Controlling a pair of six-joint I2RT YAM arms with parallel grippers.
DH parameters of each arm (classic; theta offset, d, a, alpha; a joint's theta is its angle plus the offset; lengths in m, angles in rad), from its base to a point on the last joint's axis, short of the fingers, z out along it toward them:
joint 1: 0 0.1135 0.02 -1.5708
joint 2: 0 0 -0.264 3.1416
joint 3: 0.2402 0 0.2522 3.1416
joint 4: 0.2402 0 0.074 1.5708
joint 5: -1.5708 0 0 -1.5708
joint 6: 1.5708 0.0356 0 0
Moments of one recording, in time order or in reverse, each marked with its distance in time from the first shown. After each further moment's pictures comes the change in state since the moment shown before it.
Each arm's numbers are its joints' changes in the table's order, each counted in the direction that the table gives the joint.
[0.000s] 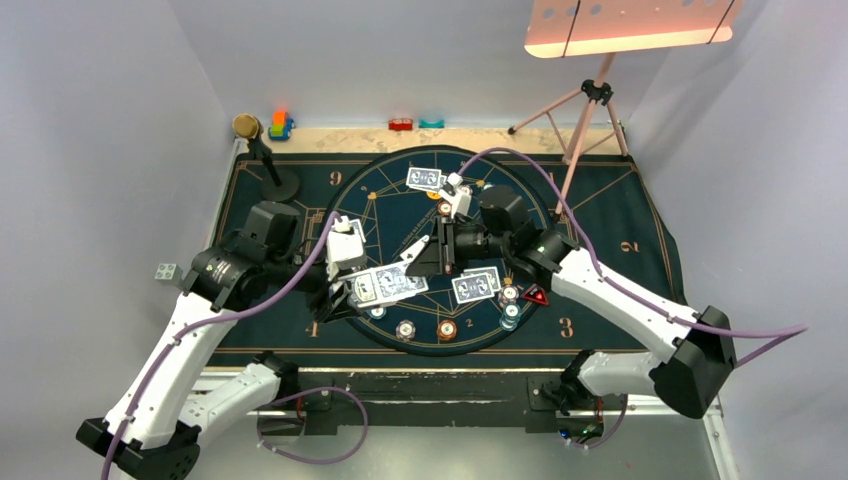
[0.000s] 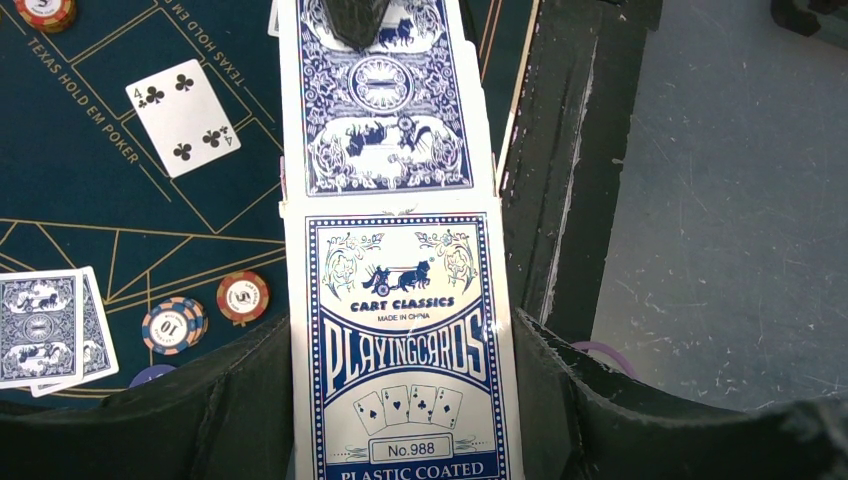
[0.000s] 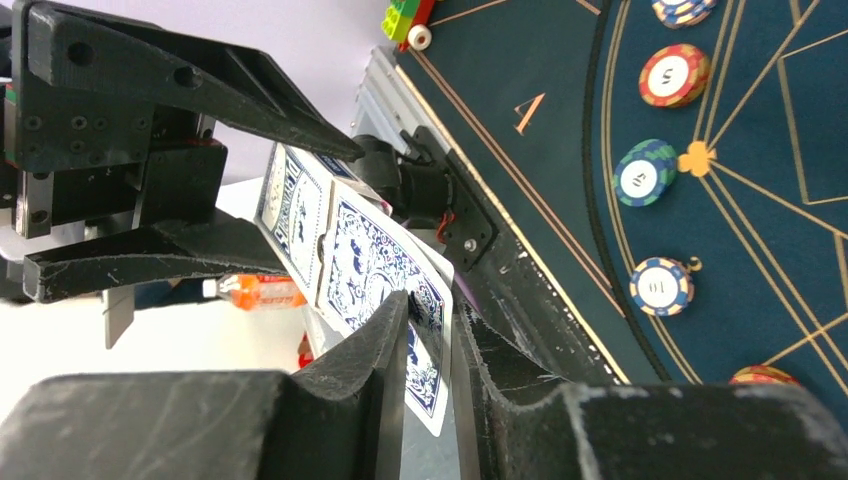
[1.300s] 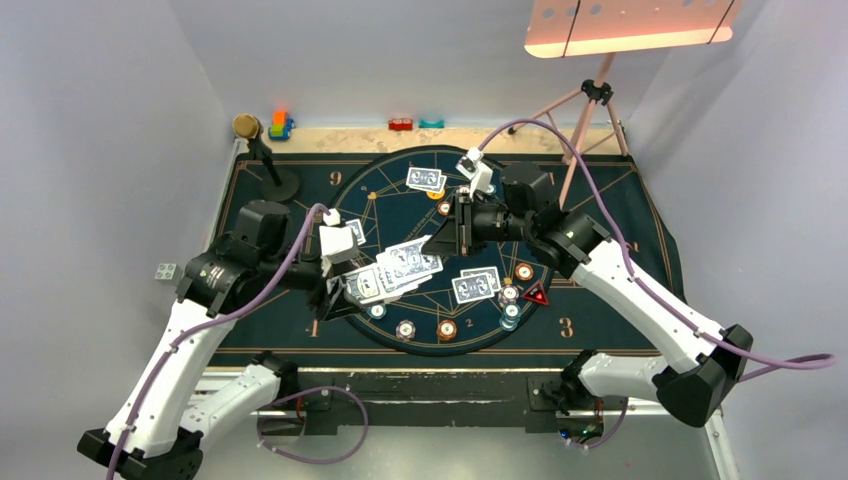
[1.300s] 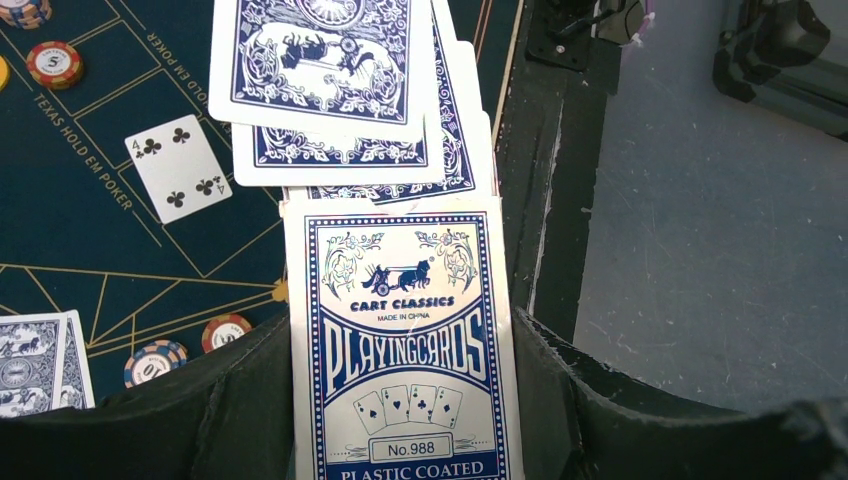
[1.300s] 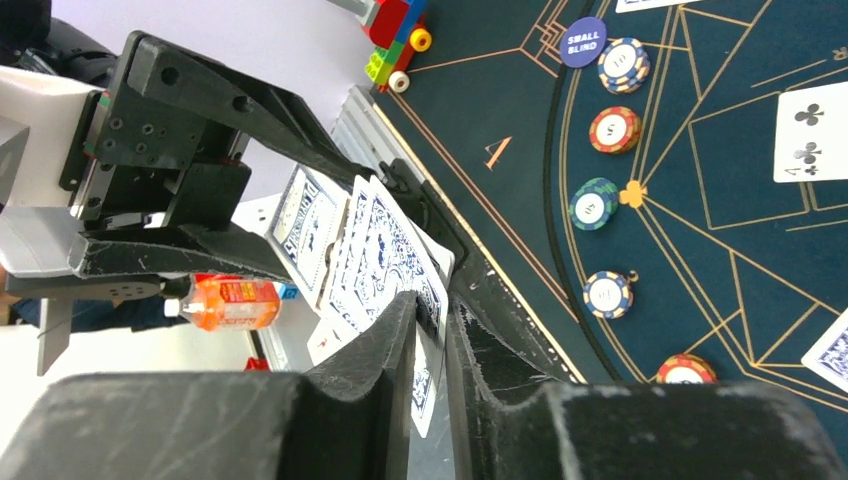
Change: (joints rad) left arm 0.043 -0.030 -0.013 -0.073 -0.109 -0.070; right arm -0.072 -0.050 0.209 0.267 -0.056 -0.150
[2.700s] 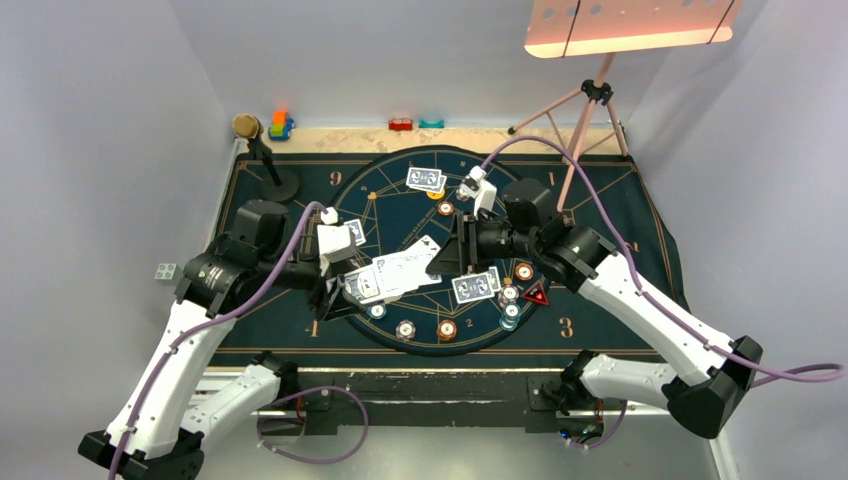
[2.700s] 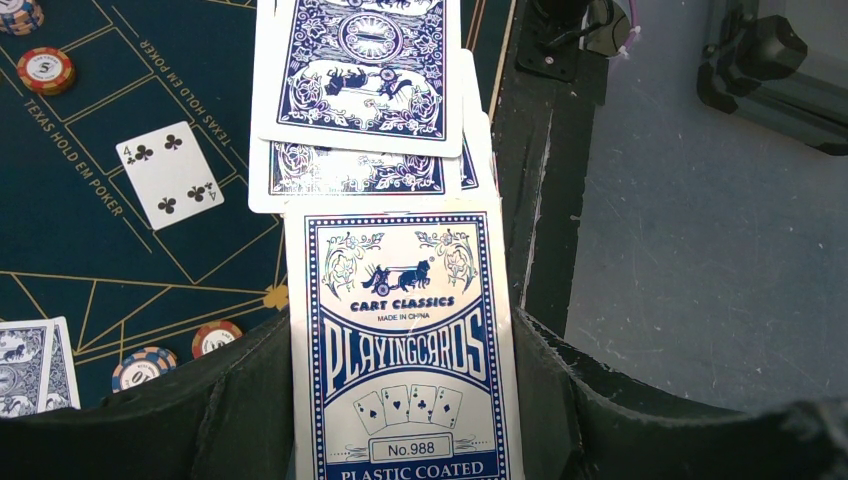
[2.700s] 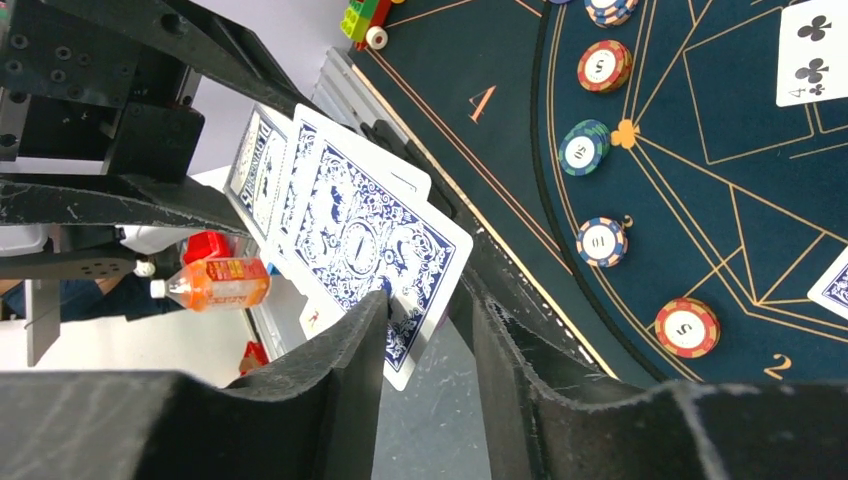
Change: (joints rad) left arm 0.016 -0.006 0.000 -0.005 -0.035 -0.019; right arm 0.032 -0.072 -0.083 0.055 -0.027 0.003
